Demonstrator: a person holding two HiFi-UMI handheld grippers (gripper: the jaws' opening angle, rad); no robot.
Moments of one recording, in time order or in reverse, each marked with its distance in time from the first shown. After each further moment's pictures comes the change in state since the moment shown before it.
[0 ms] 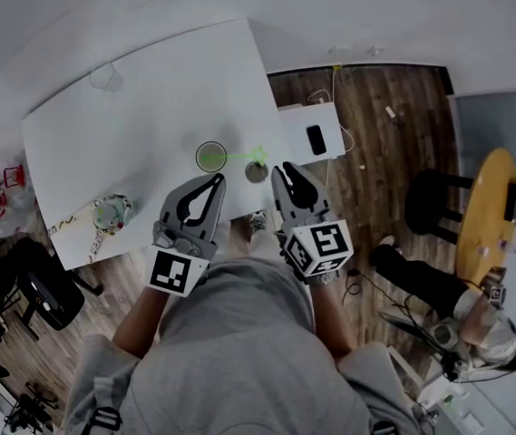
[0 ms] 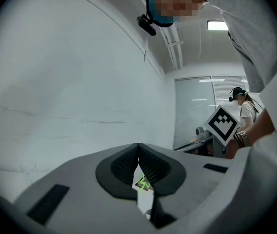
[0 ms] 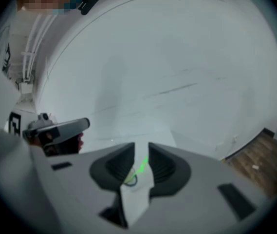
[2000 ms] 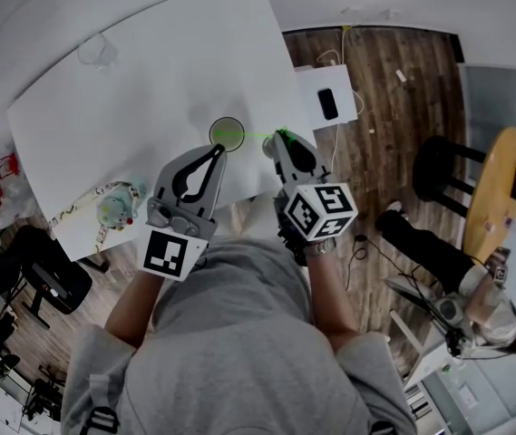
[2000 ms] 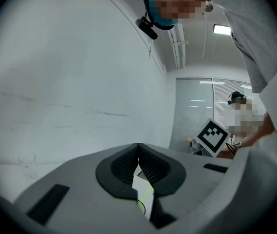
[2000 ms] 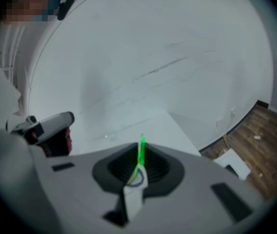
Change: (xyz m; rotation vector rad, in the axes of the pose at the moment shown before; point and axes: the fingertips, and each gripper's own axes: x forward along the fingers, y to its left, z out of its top) left arm 0.004 0.049 -0.027 -0.031 0.043 -0.053; right arm 0.067 -0.003 -0.056 0.210 0.091 -0.057
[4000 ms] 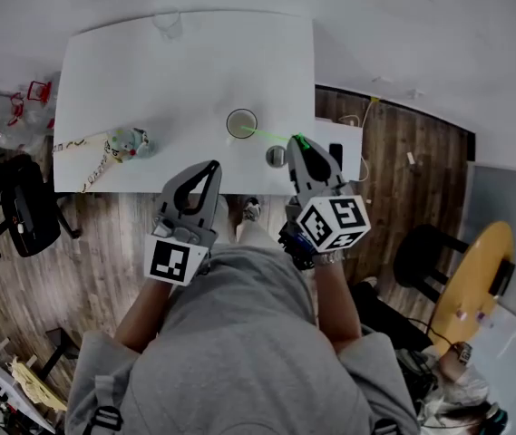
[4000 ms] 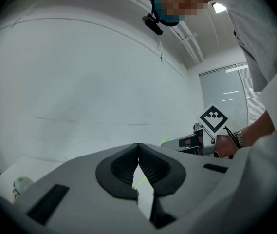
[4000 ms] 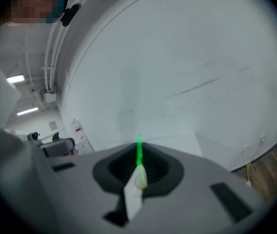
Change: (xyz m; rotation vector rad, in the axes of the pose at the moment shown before) left arm -0.083 -0.067 0.014 0.015 -0.125 0.435; right arm -0.065 0.043 0.053 -0.229 -0.086 0.334
